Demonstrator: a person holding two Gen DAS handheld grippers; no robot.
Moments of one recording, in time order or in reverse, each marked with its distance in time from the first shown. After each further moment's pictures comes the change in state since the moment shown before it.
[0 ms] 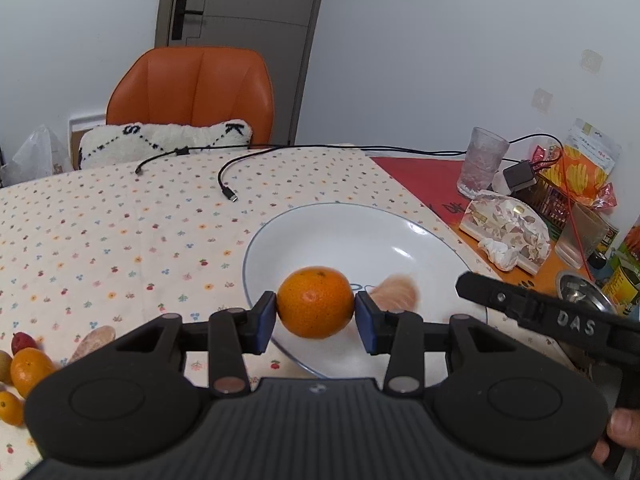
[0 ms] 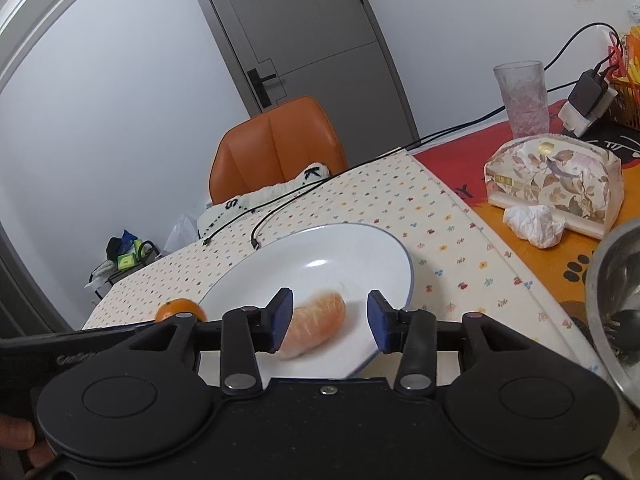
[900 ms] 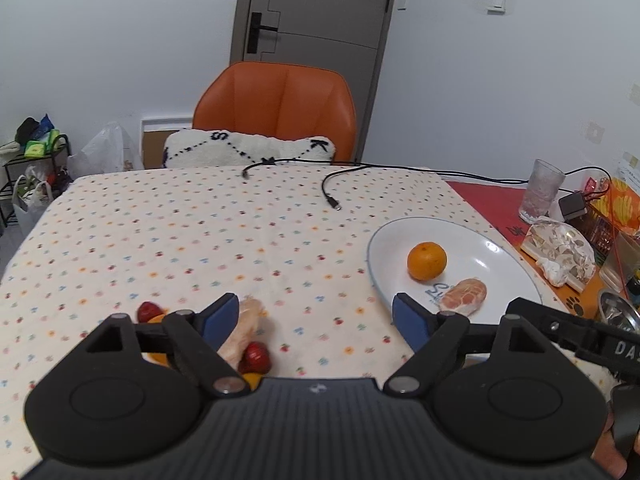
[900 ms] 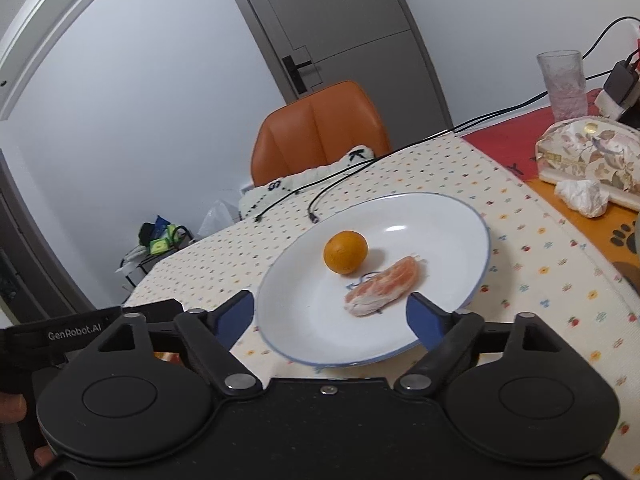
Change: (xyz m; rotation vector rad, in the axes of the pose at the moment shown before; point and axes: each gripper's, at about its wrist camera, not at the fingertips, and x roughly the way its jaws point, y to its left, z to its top) left arm -0.064 0.055 -0.017 -0.079 -0.053 0.174; right arm -0.012 0.044 -0.019 -0.008 0.034 0.099
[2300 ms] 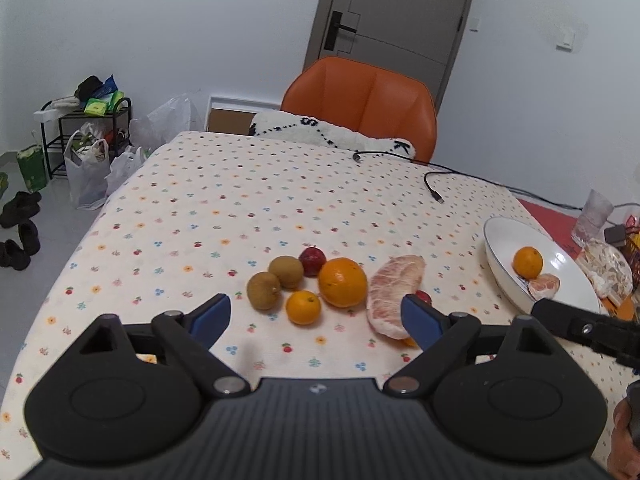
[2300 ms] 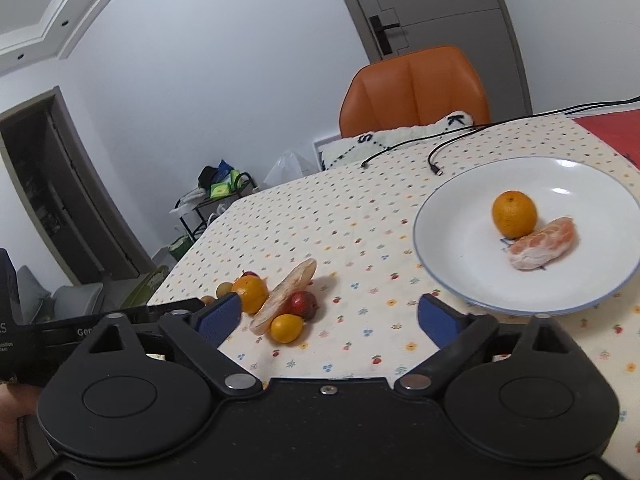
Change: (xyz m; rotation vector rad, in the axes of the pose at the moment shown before) left arm -0.040 0.111 -0.039 -0.162 -0.005 0.096; right arm 0.031 0.094 -0.032 -0.144 0.122 0.155
